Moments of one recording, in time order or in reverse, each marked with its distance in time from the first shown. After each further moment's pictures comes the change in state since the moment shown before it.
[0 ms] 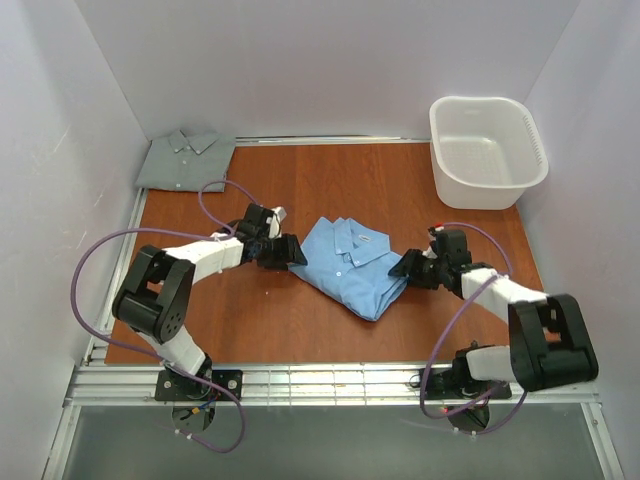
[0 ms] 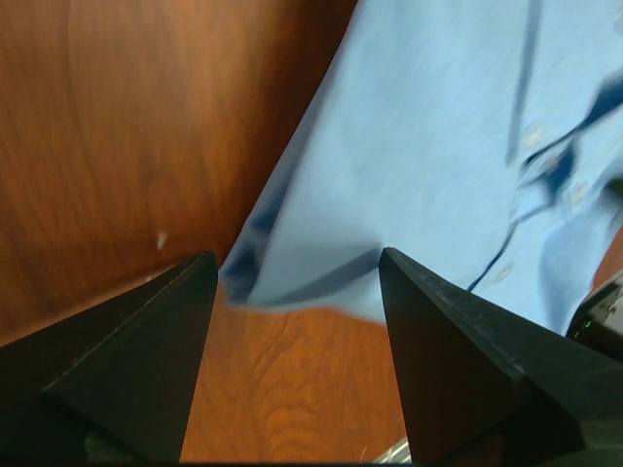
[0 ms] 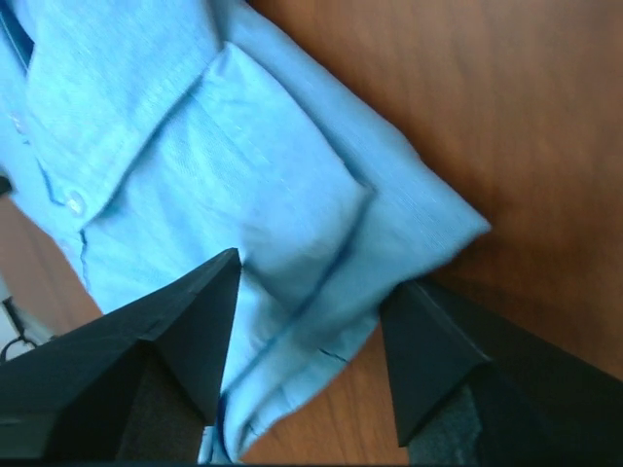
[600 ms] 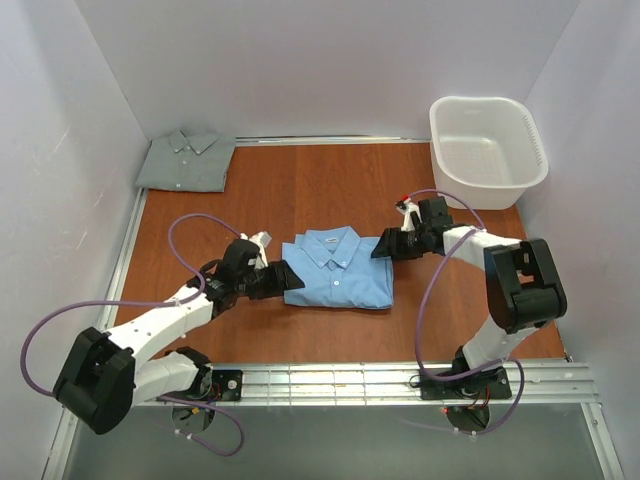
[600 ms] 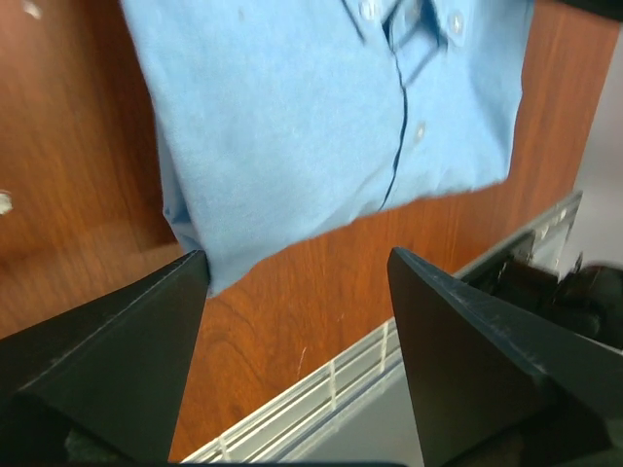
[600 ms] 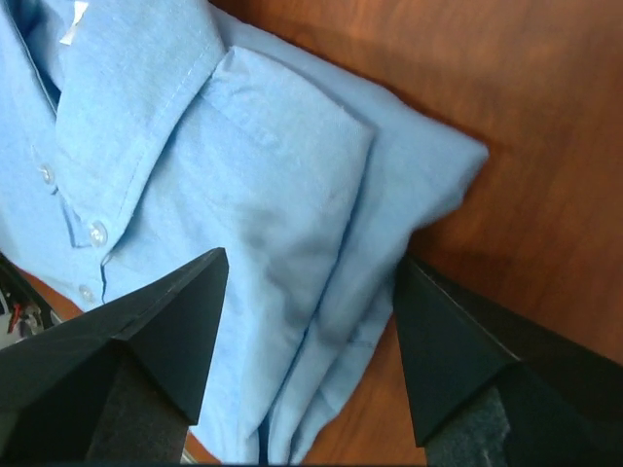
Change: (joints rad) left arm -0.130 -0.565 -0.432 0.072 -0.021 -0.288; right arm 0.022 0.439 0.392 -0.047 -0.251 -0.394
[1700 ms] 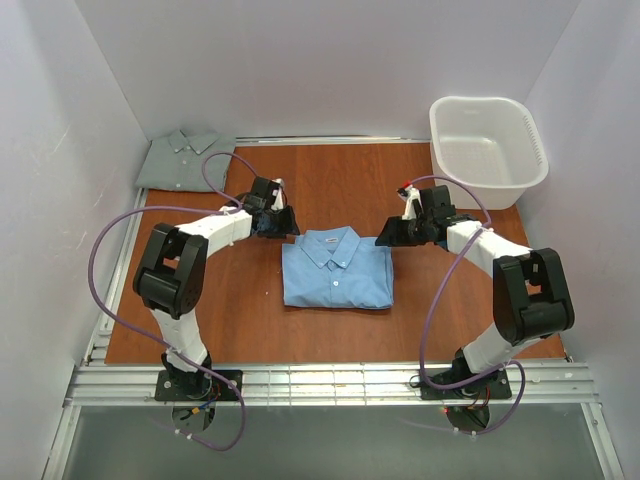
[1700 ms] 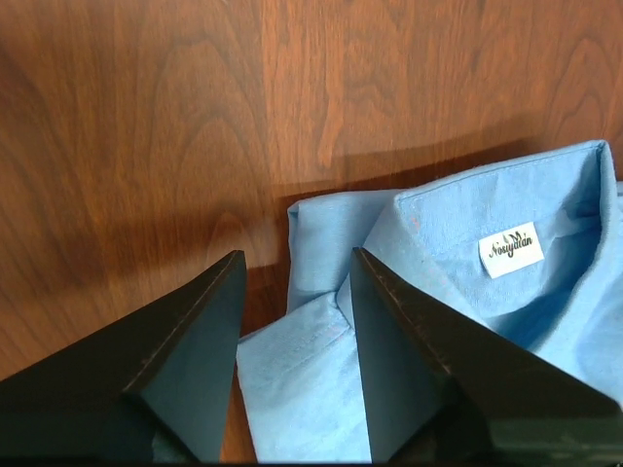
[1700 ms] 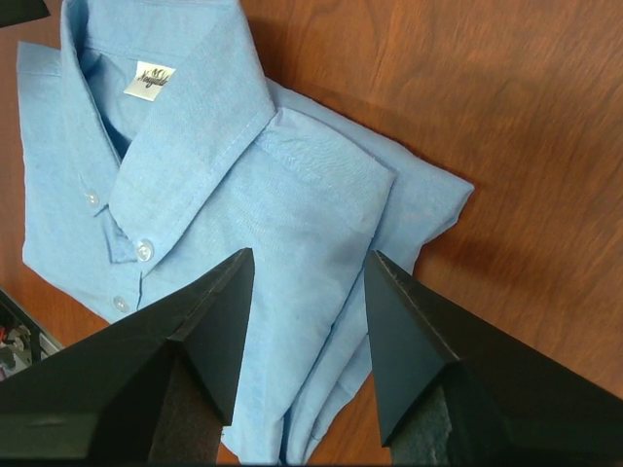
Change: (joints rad) left arm 0.167 0.719 0.661 -0.124 -0.172 0.317; right arm 0.017 -0.112 0.076 -0.113 0.112 -0.033
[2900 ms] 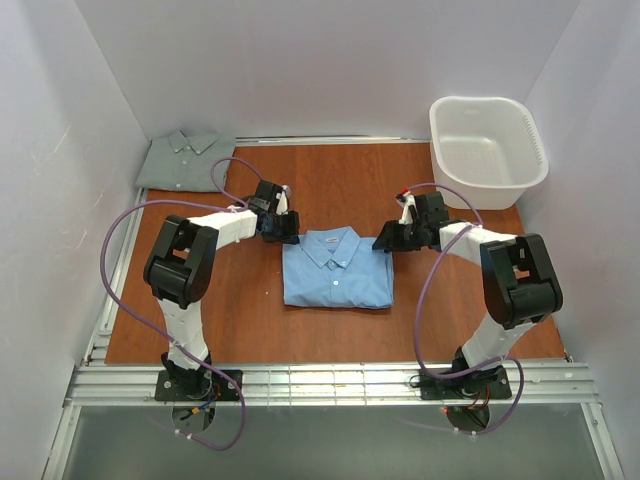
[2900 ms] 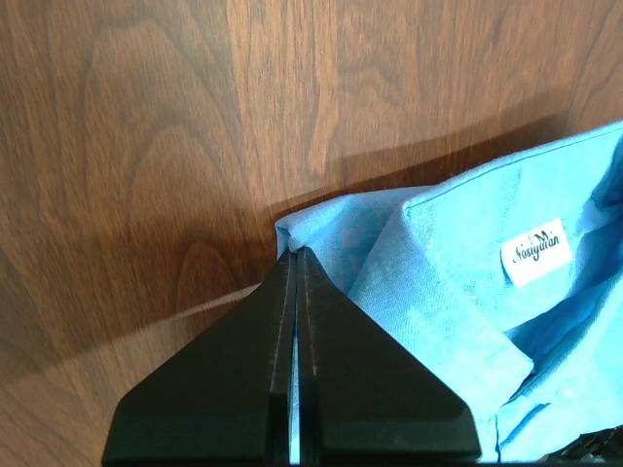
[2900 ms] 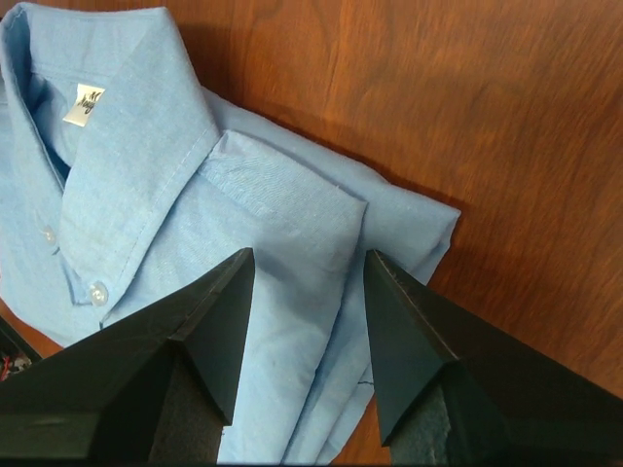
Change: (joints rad) left arm 0.000 0.108 0.027 0.019 0.100 0.020; right arm 0.002 0.115 -0.034 0.130 0.003 0.071
